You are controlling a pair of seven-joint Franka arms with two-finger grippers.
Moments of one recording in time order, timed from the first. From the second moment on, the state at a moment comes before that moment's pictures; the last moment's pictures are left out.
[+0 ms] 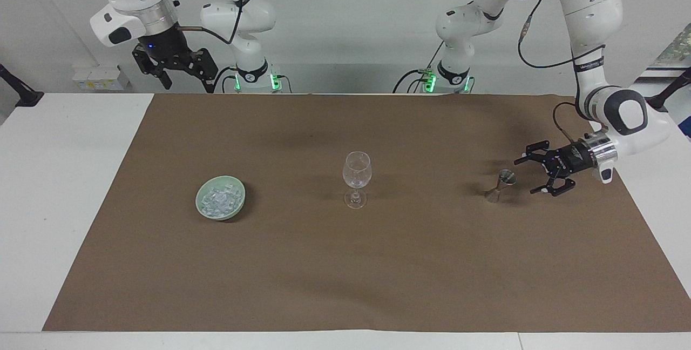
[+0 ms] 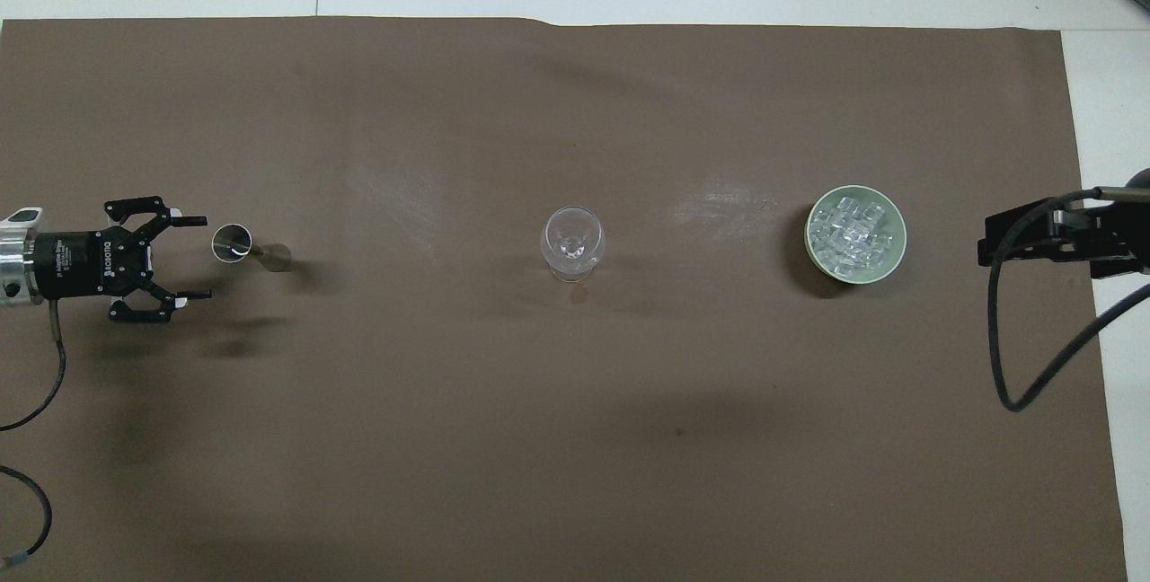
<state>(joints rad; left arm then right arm) 0.28 0.40 0.13 -1.93 -1.08 1.63 -0.76 0.11 -0.02 -0.07 -1.49 0.00 1.42 0.17</state>
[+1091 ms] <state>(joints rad) 0.26 0.46 0.12 -1.96 -1.21 1.64 -0.66 0.11 -0.02 -0.07 -1.49 0.00 1.42 0.17</state>
